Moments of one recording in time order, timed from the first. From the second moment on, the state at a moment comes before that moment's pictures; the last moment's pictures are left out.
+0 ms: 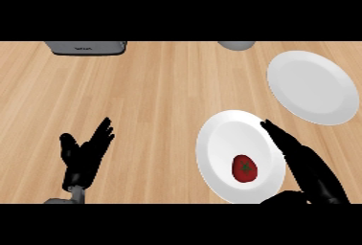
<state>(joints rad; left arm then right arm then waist) 0.01 0.18 -0.14 -1.42 0.19 0.11 0.21 0.04 -0.44 0.34 -1.93 0.52 0.16 0.50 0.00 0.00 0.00</state>
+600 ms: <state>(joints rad) 0.00 0.13 -0.13 -1.42 0.14 0.10 0.21 0.04 -0.30 0.39 -1.84 0.72 0.15 0.52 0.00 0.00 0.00</state>
